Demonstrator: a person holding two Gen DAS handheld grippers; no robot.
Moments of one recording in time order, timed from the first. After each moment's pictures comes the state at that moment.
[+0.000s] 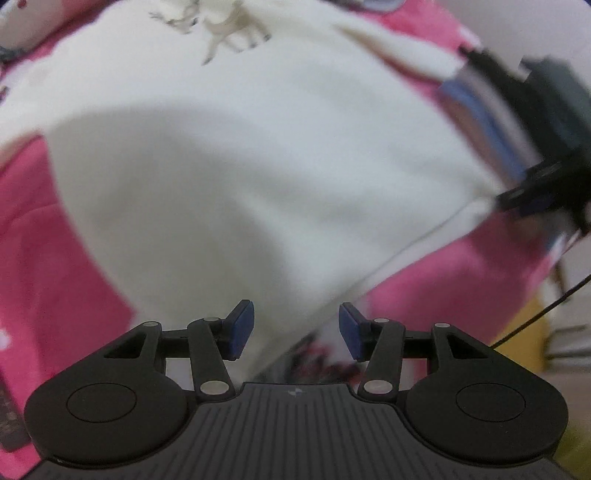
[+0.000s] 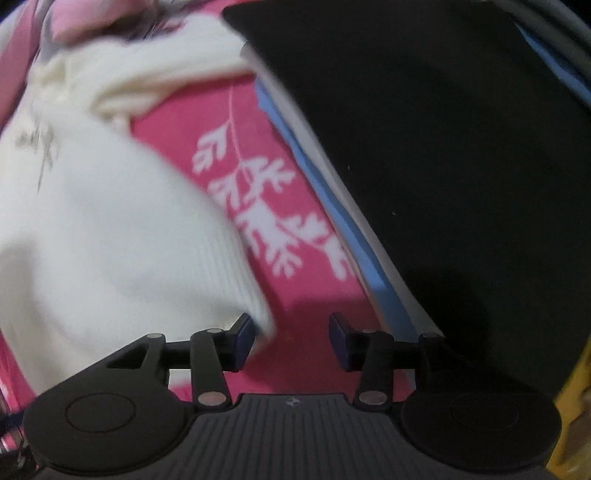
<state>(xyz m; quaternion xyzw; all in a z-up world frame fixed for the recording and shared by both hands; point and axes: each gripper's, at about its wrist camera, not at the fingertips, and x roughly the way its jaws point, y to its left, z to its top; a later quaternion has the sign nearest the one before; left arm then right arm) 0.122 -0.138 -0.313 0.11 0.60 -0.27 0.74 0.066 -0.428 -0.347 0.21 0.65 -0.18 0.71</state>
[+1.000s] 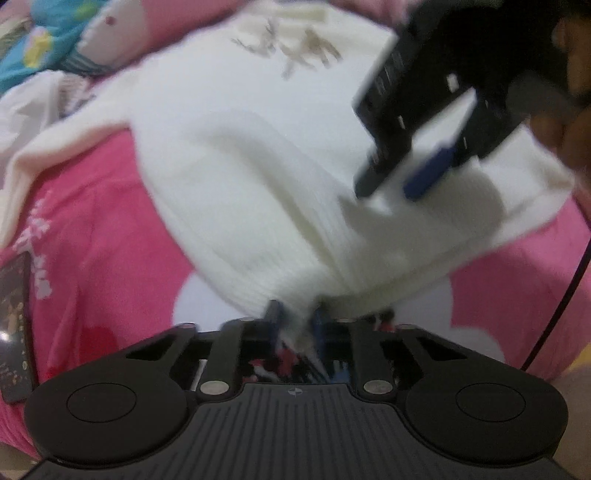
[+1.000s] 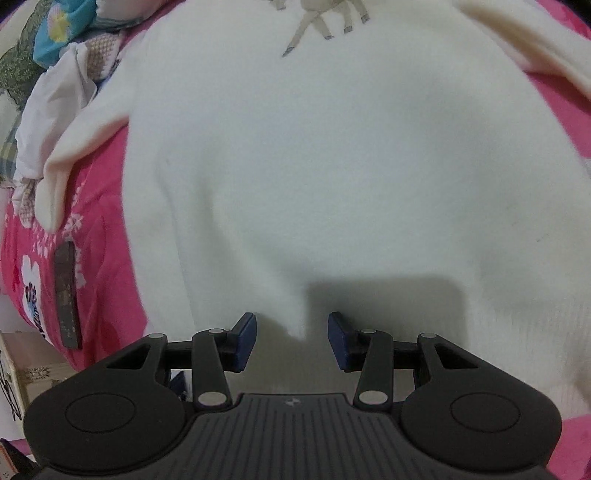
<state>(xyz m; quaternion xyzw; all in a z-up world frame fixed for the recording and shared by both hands) 0.078 -0.118 -0.341 0.11 0.49 -0.16 0.85 0.171 -0.254 -0.381 0.17 0.67 0.08 0.72</state>
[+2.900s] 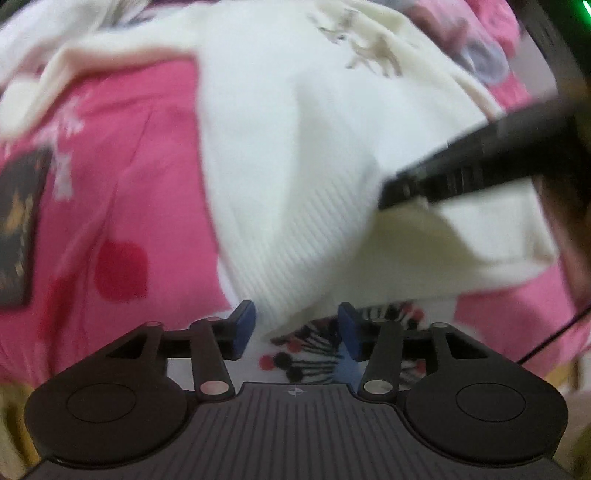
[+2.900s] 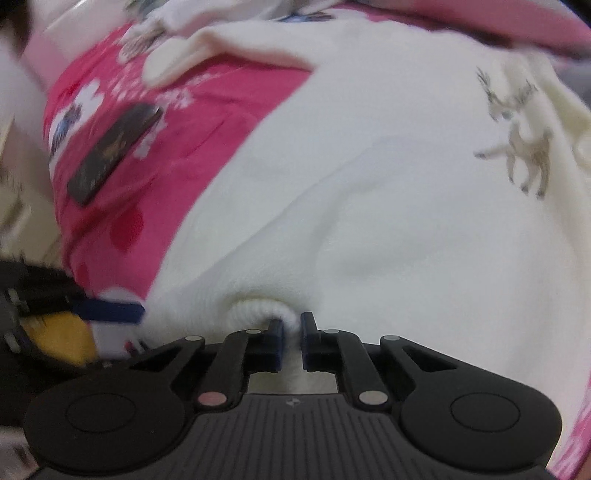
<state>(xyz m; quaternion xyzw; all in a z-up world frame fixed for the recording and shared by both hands) 0.061 -0.062 -0.336 0.02 0.55 -0.16 0.82 0.151 -0.182 -0.362 -0.08 0.58 0.27 0.76</state>
